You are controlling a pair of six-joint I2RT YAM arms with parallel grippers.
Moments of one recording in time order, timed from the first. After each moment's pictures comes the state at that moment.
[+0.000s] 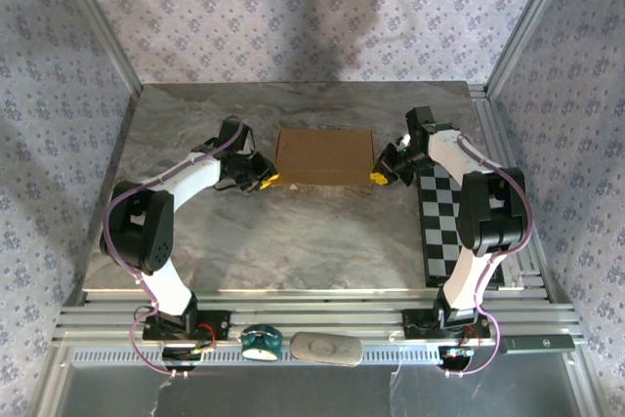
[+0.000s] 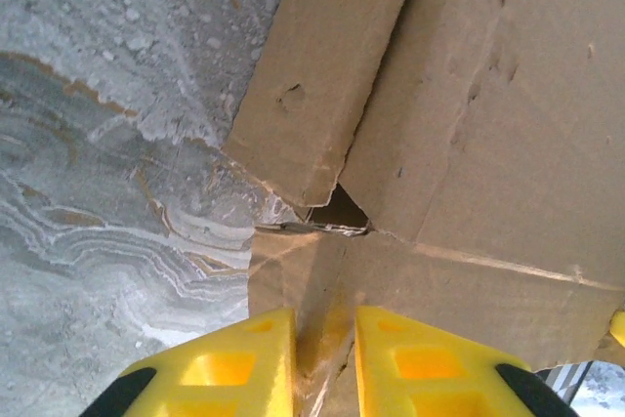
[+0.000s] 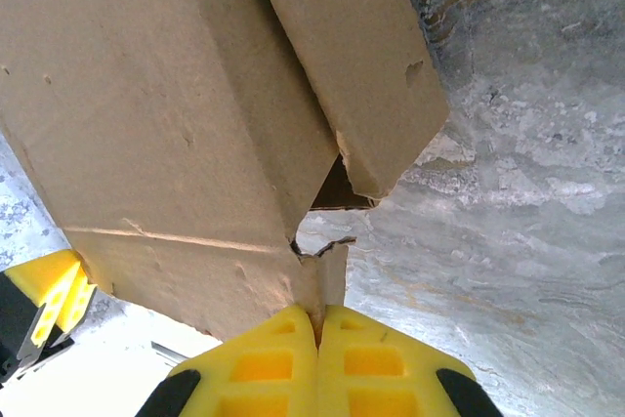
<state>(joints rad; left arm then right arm) -0.35 1.70 1.11 -0.45 0.41 -0.91 0.14 1.81 1.32 -0.84 -0.61 0.69</state>
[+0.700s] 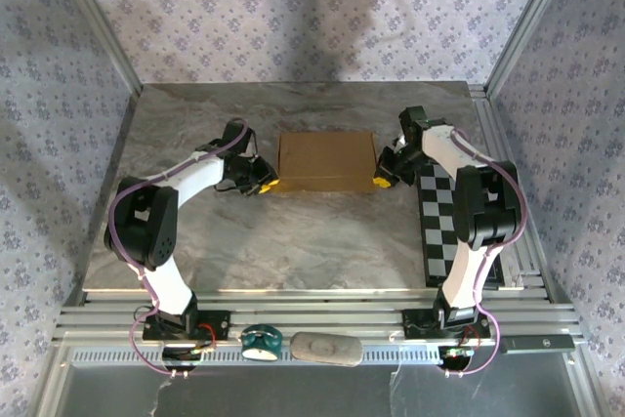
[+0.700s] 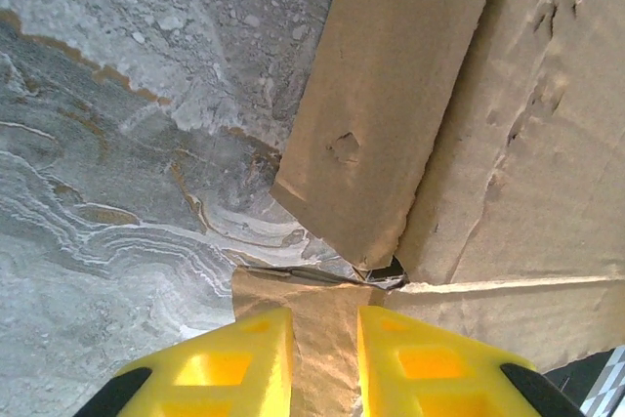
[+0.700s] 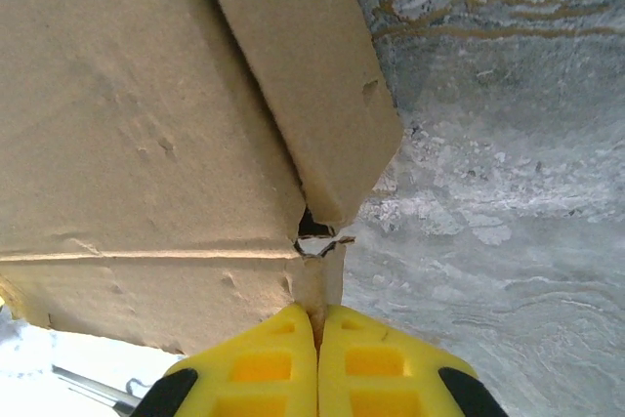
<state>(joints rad) -0.35 1.74 1.12 -0.49 0.39 -0.85 0.17 1.87 1.39 -0.93 -0.46 0.56</state>
